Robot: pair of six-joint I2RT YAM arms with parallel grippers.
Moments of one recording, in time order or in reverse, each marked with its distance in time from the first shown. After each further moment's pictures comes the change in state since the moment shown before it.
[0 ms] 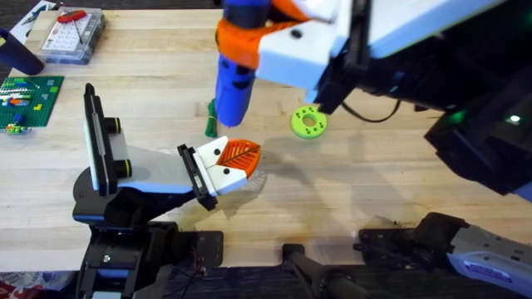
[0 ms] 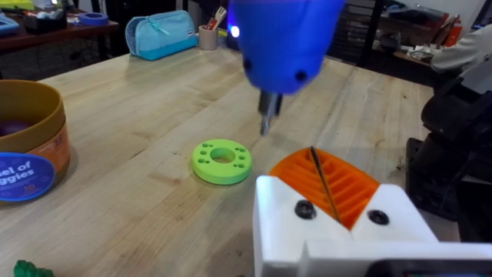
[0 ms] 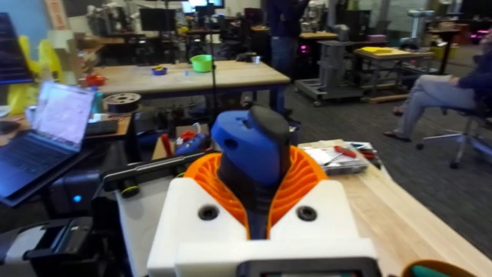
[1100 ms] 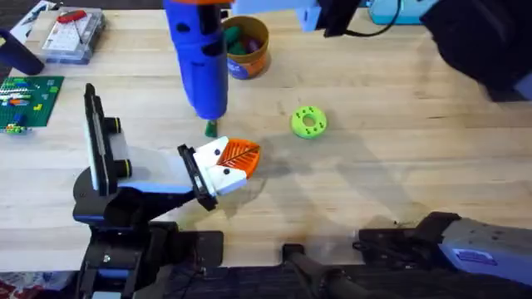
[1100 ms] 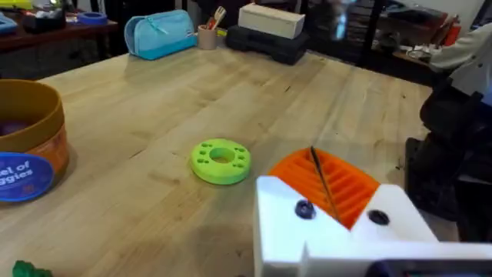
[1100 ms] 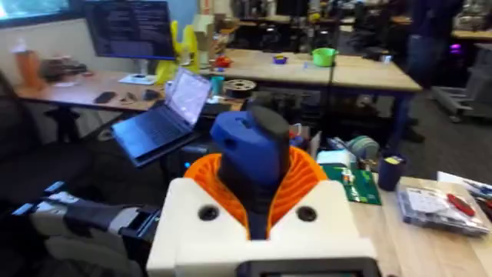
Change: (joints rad) left arm 0.000 0.000 0.000 -0.003 0.000 0.000; right arm -0.077 0.281 0.447 -0.122 -0.529 0.069
